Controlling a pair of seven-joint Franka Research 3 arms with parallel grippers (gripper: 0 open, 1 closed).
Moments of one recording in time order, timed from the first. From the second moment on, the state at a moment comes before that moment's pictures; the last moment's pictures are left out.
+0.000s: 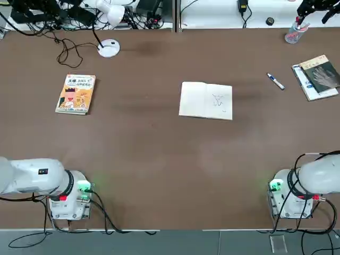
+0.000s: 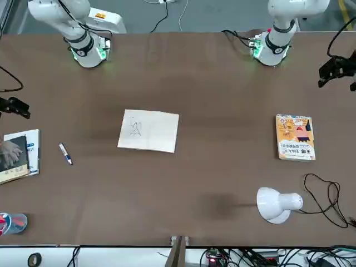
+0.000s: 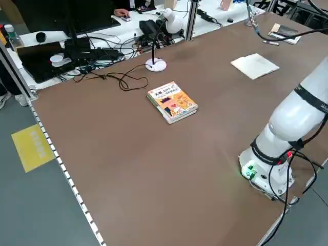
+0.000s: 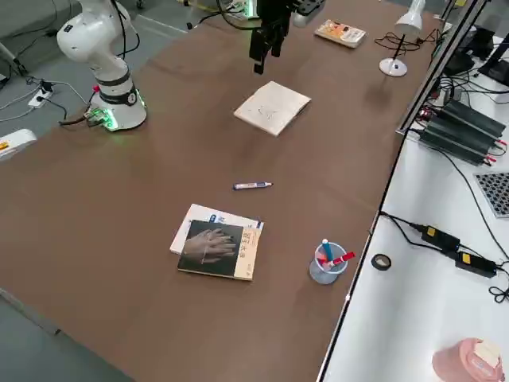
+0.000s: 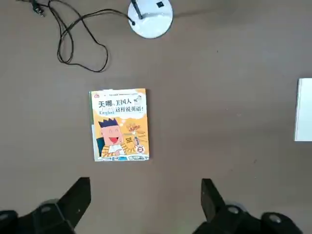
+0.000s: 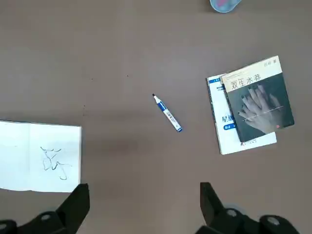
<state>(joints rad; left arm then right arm) 0.06 -0.13 -0.18 -1.65 -0.04 1.57 0.04 0.13 0.05 -0.12 -1.59 -0.02 1.63 0.03</state>
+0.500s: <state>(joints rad) 0.04 -0.08 -0.30 -1.60 -0.04 1.58 -0.11 0.13 0.05 -0.12 -1.59 -0.02 1.63 0.03</state>
